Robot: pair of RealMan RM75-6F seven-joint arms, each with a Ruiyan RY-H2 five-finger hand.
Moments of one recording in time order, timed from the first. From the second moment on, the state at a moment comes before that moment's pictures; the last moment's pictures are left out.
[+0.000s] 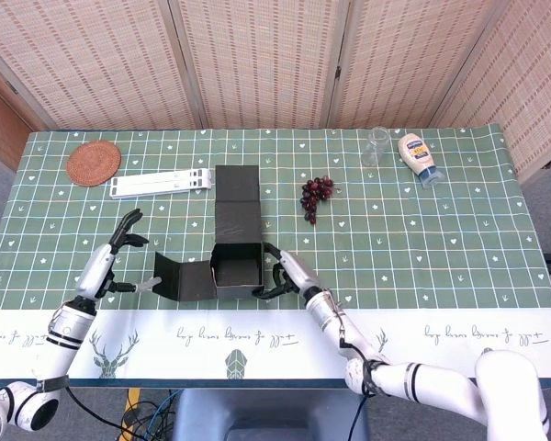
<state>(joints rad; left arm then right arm) -0.52 -1.41 -0.11 -1.30 1.47 1.28 -0.74 0.80 -1.80 0.35 -1.38 -0.96 0.76 0.26</state>
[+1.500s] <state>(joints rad) -0.55 -1.67 -0.13 -1.11 1.56 1.37 -0.80 0.70 -1.75 0.33 -1.47 -1.14 0.84 0.50</state>
